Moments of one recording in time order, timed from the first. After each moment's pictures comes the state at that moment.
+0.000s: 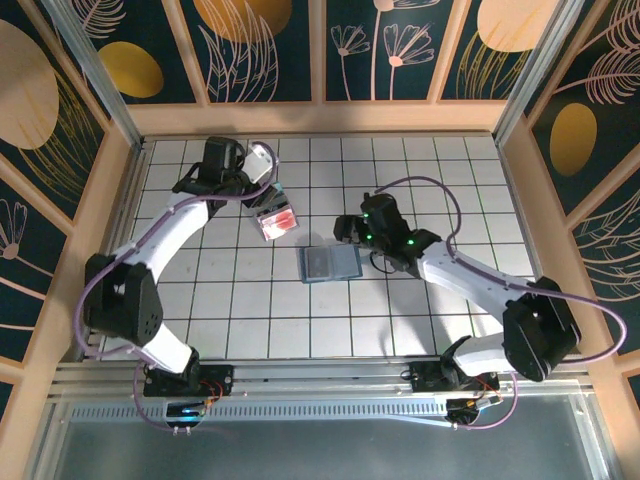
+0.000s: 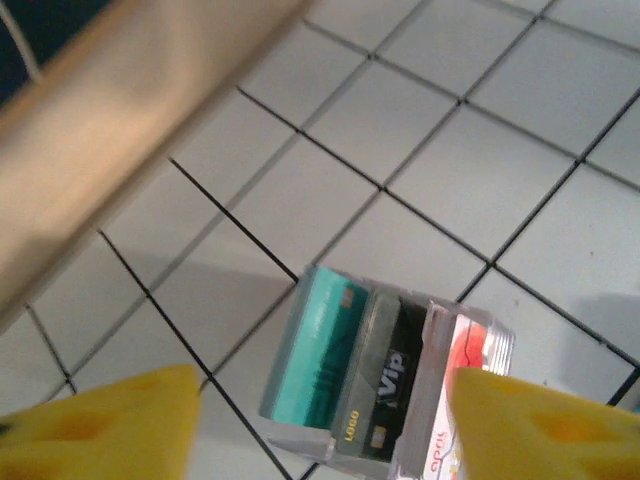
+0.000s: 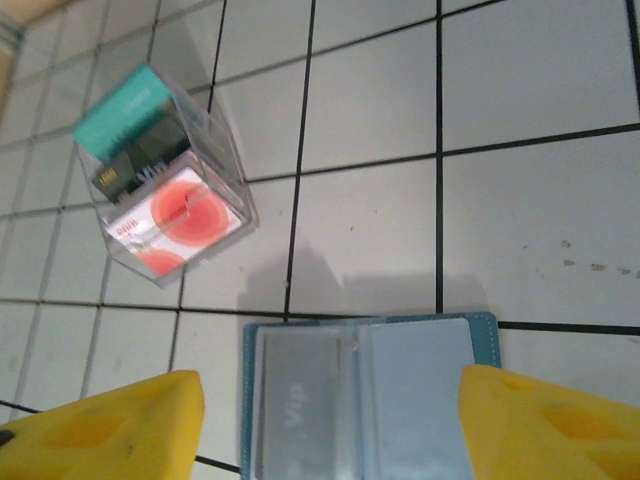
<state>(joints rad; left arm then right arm) -0.30 1.57 1.27 -0.34 0.19 0.47 0.71 1.38 0.90 -0.24 0.08 0.69</state>
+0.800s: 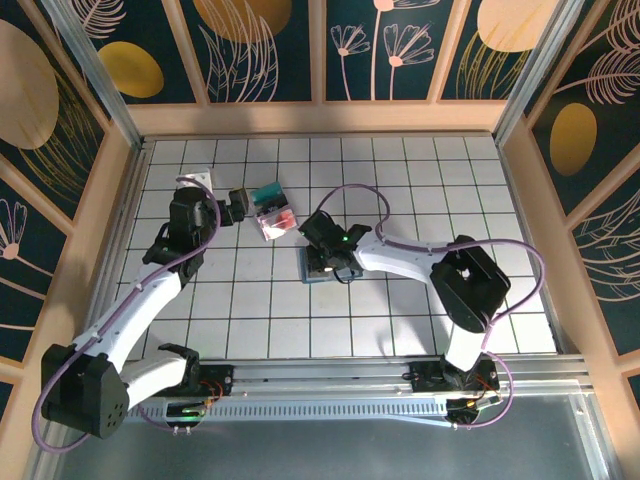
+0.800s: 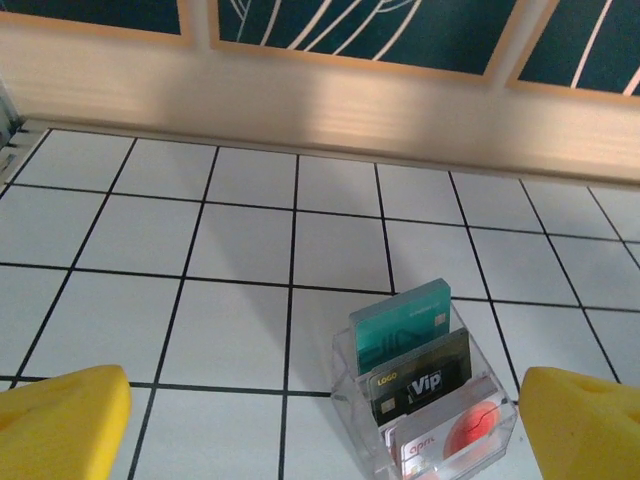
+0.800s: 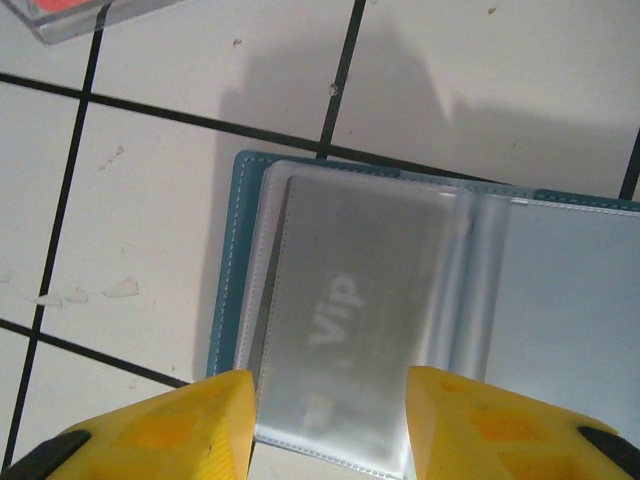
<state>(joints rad) -0.30 1.10 0.76 -0.04 -0.21 -0.31 0.92 1.78 1.18 -0.50 0.14 0.60</state>
